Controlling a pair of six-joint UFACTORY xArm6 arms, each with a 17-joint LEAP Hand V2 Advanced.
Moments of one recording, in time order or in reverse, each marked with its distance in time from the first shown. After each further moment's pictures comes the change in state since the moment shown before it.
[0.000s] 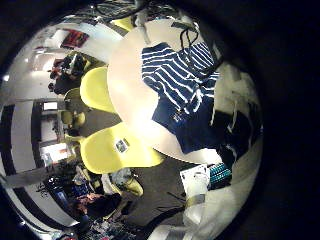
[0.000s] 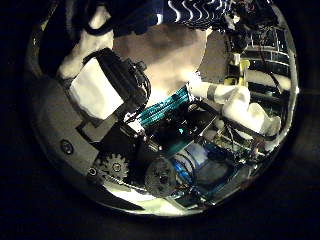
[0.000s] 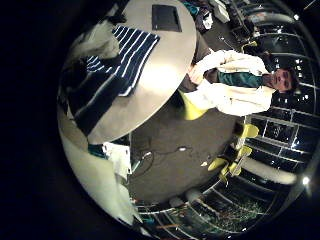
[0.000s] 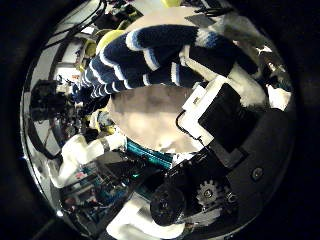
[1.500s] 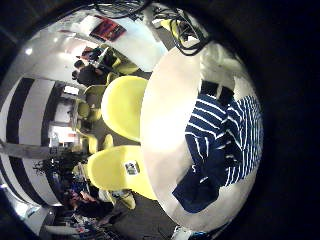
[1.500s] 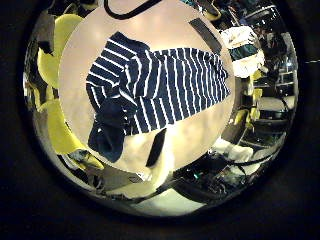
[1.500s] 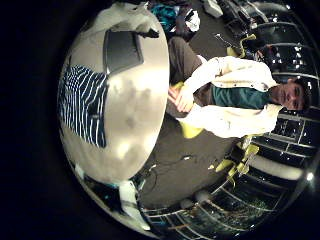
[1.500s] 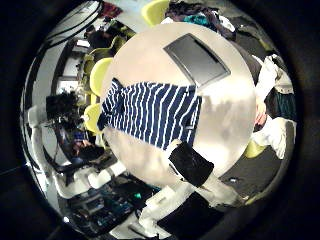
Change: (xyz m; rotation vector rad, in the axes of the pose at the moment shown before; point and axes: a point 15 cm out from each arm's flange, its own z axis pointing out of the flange) left arm -0.107 -0.182 0.006 0.170 -0.111 -0.204; right arm 0.097 -0.120 0.012 0.008 -0.067 0.044
